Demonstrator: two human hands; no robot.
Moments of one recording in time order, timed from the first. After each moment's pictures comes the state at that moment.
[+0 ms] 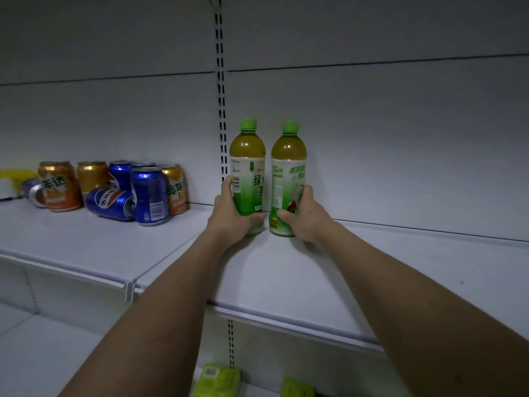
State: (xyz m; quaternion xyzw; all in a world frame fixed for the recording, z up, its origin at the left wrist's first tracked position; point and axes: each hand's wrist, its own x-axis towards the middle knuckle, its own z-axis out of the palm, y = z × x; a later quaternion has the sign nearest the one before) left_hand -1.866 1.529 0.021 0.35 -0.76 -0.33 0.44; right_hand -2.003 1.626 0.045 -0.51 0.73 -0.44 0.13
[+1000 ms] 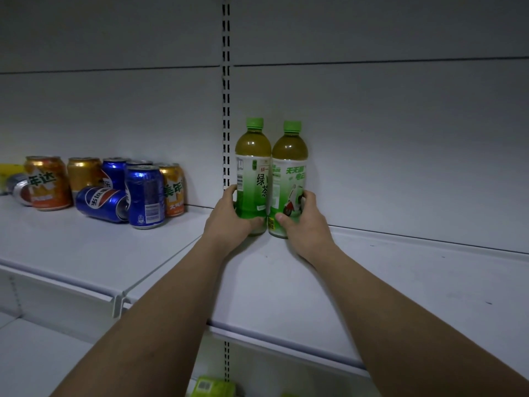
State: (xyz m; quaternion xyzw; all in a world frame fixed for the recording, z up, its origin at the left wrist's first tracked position) left_hand -1.865 1.519 0.017 0.39 -0.75 -0.31 0.43; right_hand -1.999 1.598 0.016 -0.48 0.69 -0.54 0.07
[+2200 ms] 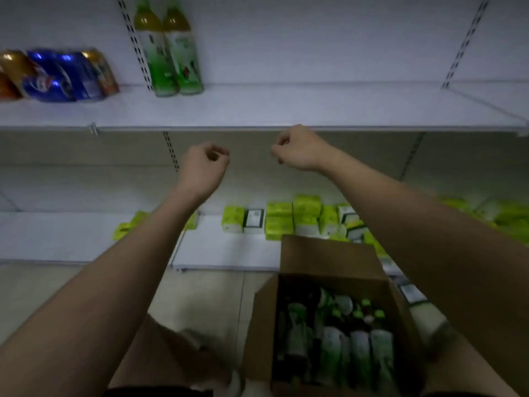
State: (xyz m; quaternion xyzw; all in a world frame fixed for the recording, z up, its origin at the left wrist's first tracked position) left_hand -1.816 1.884 -0.035 0.39 -0.79 -0.33 0.35; right_hand -1.980 1.994 0.007 -0.50 0.81 -0.29 0.10
